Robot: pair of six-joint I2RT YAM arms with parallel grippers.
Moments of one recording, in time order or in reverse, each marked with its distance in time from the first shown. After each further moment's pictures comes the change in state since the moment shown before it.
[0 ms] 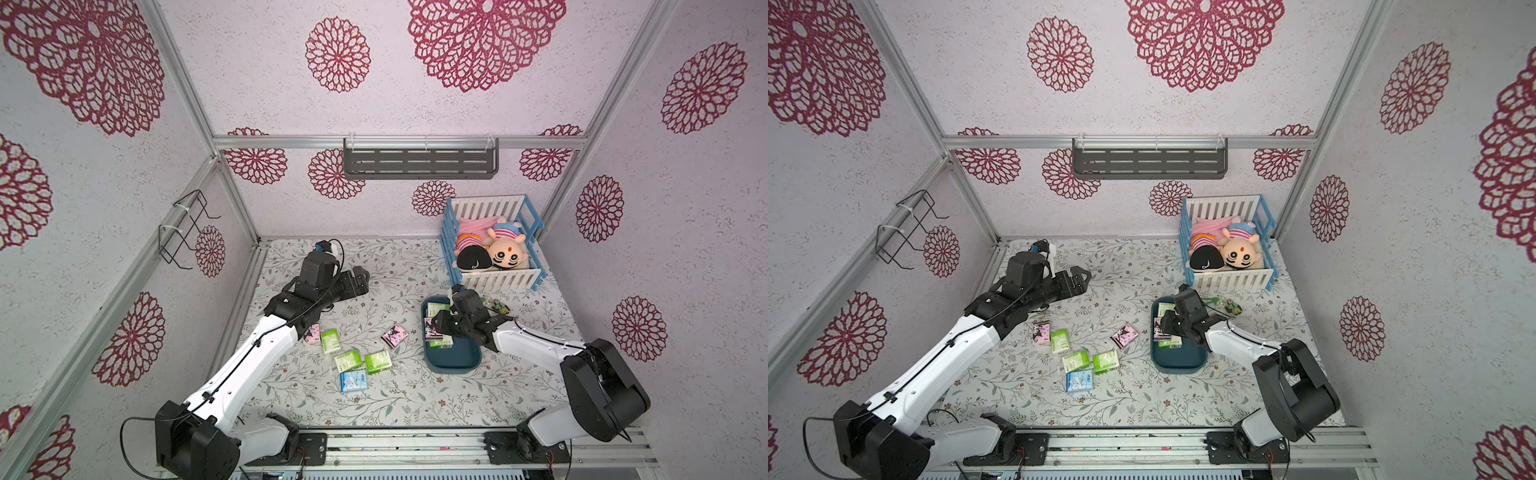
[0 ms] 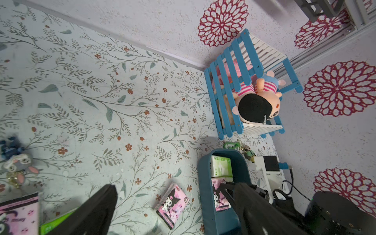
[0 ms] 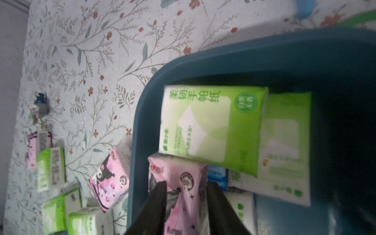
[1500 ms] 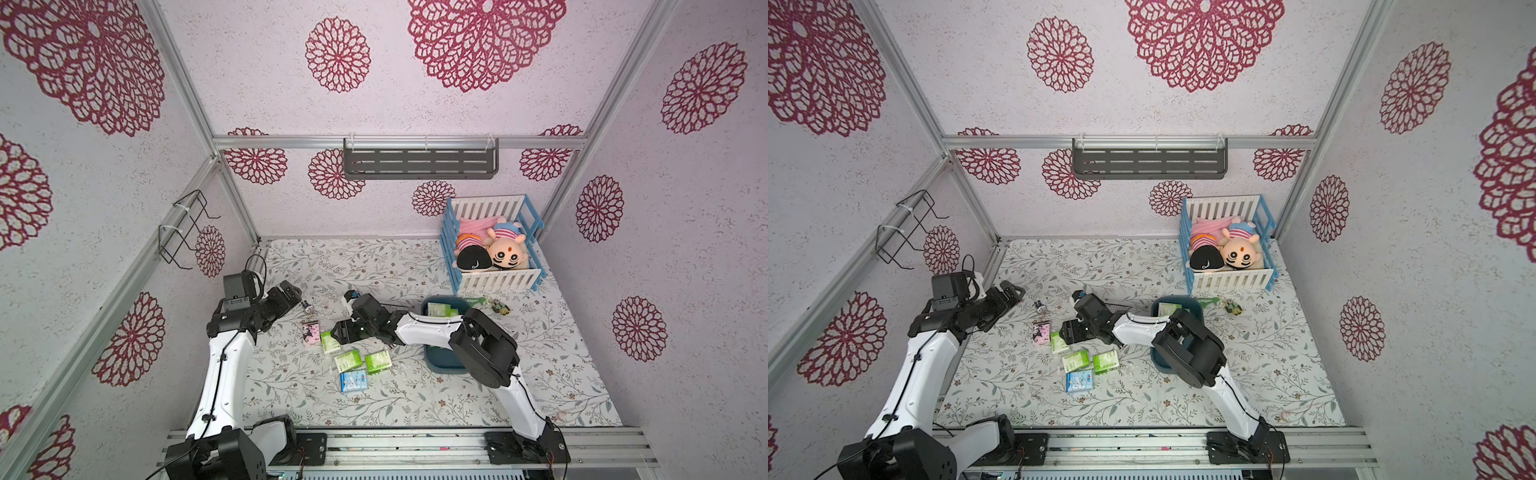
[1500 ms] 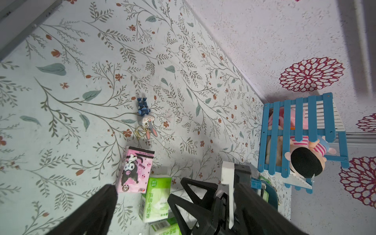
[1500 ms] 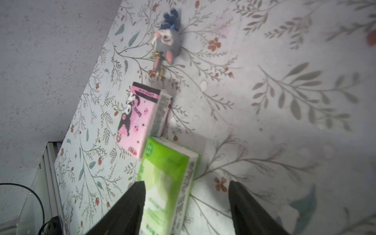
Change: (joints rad) left arm 0.642 -0.114 -0.174 -0.179 0.337 0.067; right arm 0.473 0.739 0.773 0.110 -0.117 -0.013
